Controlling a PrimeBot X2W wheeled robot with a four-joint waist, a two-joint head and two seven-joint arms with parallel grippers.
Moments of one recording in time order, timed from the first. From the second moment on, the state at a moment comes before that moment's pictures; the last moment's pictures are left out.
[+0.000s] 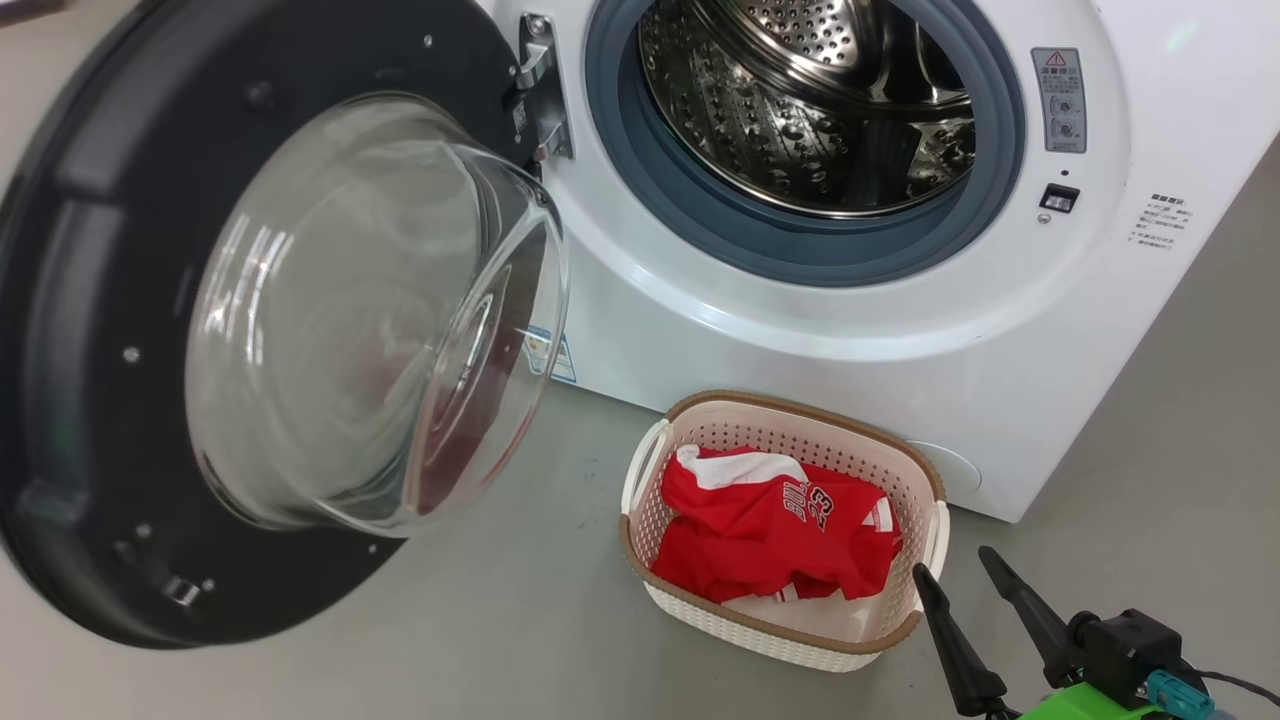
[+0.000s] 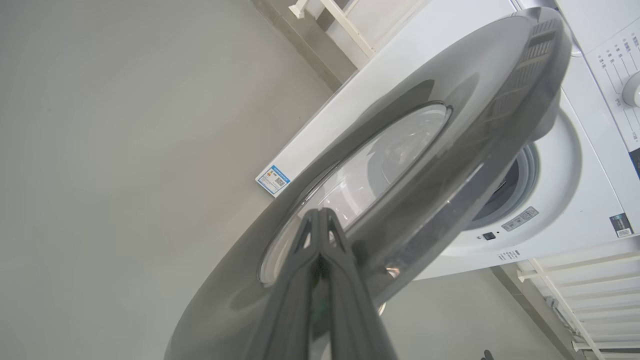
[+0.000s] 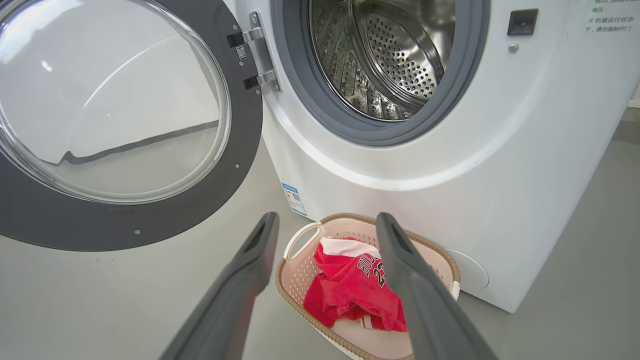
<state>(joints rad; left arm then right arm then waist) -0.55 0.56 0.28 0.49 -1.23 -0.12 0.90 0.04 -0.15 0.17 0.27 0.41 0.12 -0.26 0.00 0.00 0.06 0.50</state>
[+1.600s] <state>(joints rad) -0.48 0.57 -0.22 -0.01 -1.42 -0.12 0.64 0.04 -0.14 0.15 0.27 0.40 0.12 -0.26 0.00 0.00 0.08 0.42</state>
